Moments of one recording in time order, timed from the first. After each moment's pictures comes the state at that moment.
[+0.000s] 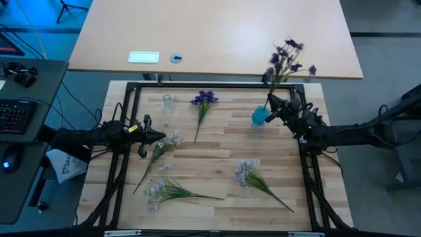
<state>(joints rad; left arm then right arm) -0.01 0.00 0.01 0.02 -0.06 -0.13 -0.21 0.74 0.15 0.81 0.67 0.12</state>
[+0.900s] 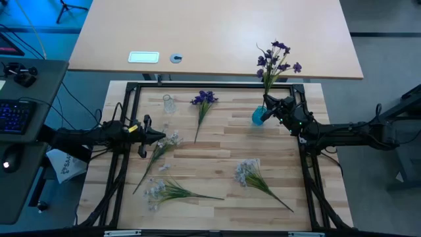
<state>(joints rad) -0.01 0.00 0.01 0.02 -0.06 -0.13 -0.33 0.86 0.15 0.78 0.56 0.18</state>
